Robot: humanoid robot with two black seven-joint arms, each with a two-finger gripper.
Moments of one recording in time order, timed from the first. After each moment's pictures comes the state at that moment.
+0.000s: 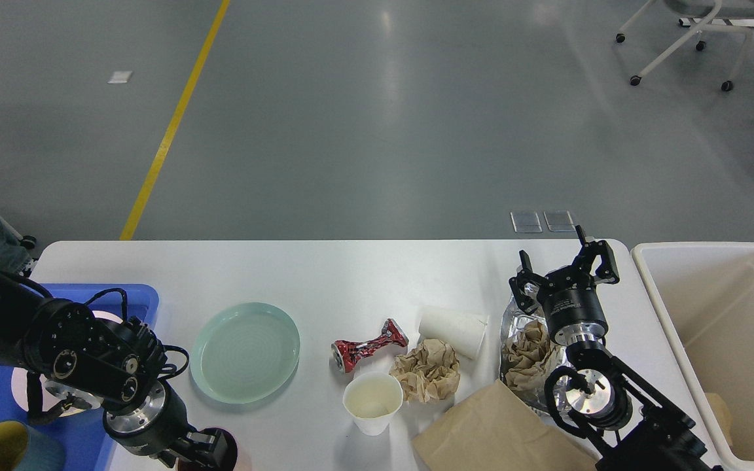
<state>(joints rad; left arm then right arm) -1.53 0.32 1.20 -1.51 0.36 -0.27 -0.01 0.30 -0.08 1.05 0.87 -0.20 0.17 0.50</state>
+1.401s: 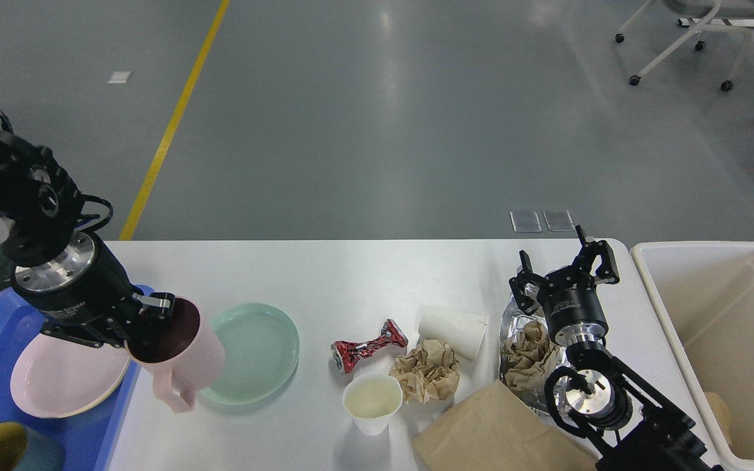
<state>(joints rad) -2.32 0.35 1.49 -1.71 -0.05 -0.66 0.01 0.30 -0.08 1.05 0.87 -0.20 0.17 0.50</state>
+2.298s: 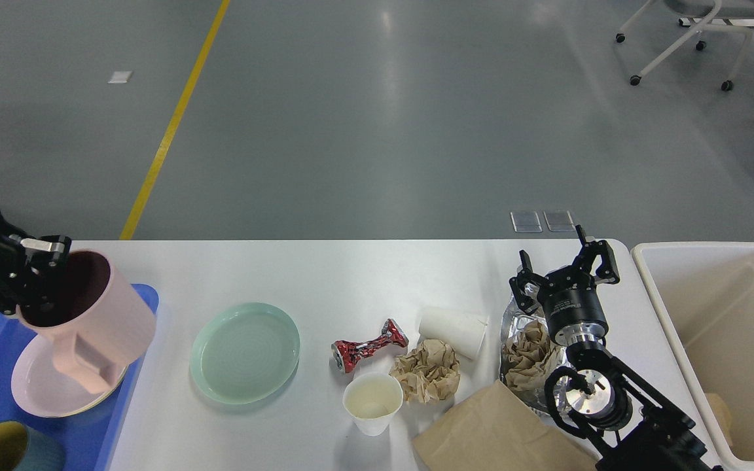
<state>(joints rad) -2.56 0.57 1.69 -1.63 0.10 -0.96 -0.05 0.30 -0.08 1.05 0.87 -0.20 0.17 0.50</state>
